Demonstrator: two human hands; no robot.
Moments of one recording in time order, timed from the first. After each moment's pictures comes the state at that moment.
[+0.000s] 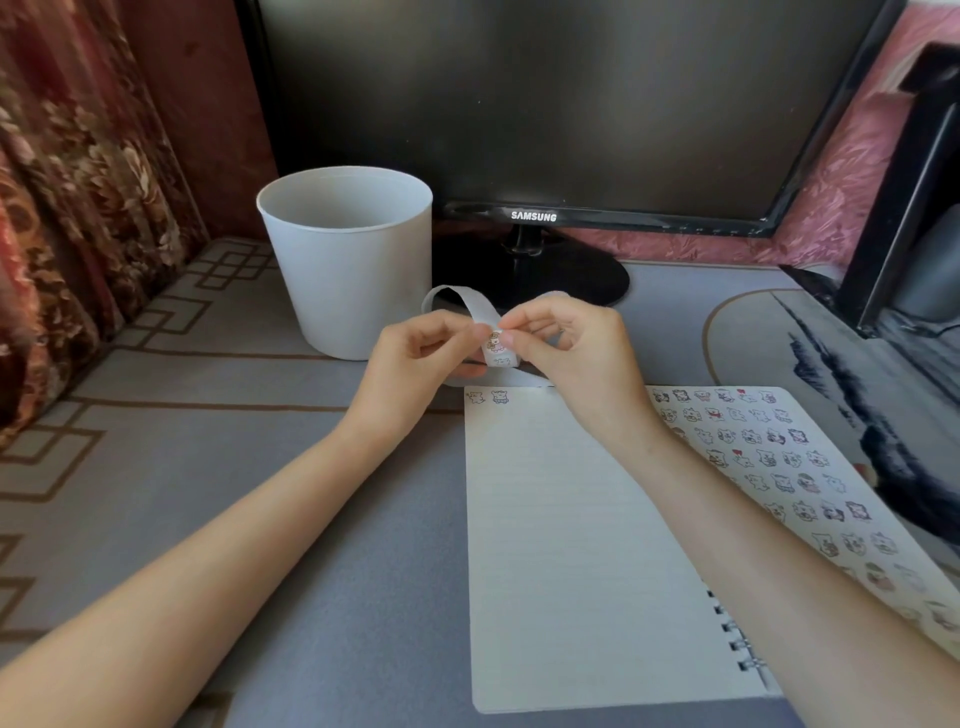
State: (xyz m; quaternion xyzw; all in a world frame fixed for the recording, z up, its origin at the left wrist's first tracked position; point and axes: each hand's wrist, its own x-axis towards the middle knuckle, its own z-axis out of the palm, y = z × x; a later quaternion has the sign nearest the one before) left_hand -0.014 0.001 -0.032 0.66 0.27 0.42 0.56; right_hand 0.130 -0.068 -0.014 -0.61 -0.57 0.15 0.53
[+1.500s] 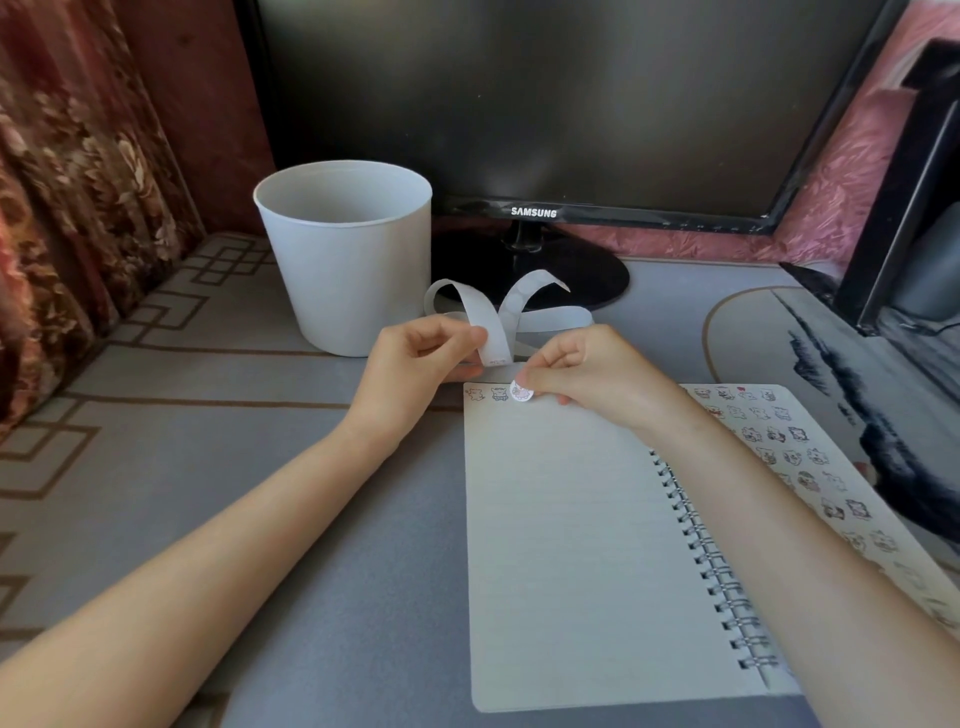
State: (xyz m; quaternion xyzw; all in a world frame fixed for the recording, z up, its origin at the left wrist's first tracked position) left_hand -0.011 0.004 -0.040 0.63 0.32 0.41 0.58; right_hand 0.143 -0.082 -0.003 -0.73 -0.49 0.31 0.35
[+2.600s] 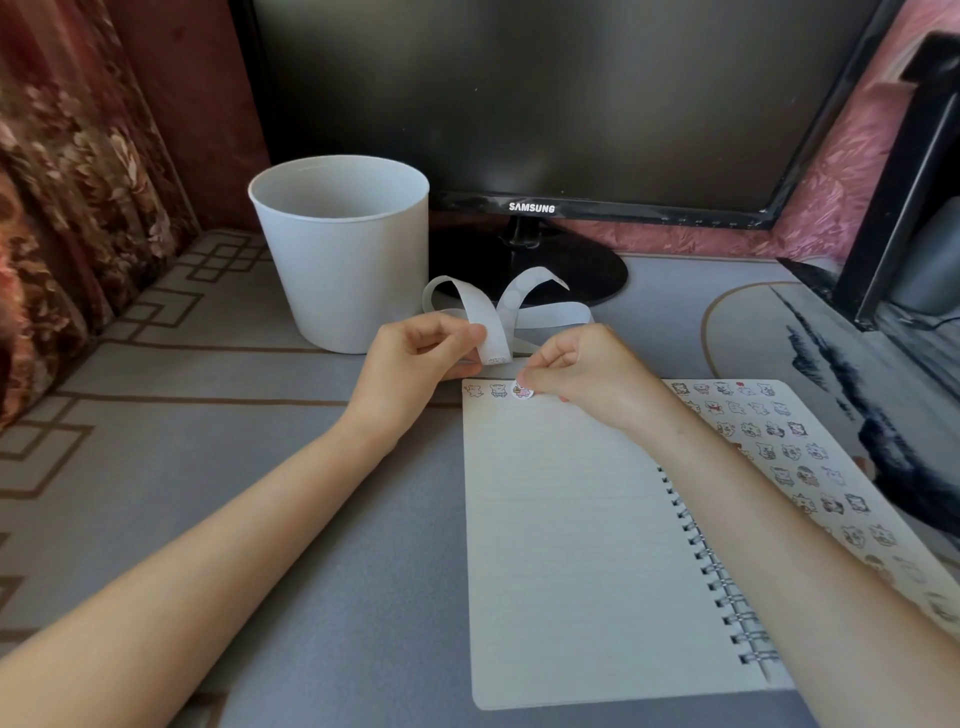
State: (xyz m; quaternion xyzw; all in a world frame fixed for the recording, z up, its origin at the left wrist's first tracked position) left_hand -0.011 0.004 -0.040 0.63 0.31 0.40 0.58; right_hand 0.145 -0.076 -0.014 -0.74 -0.49 0.29 0.36
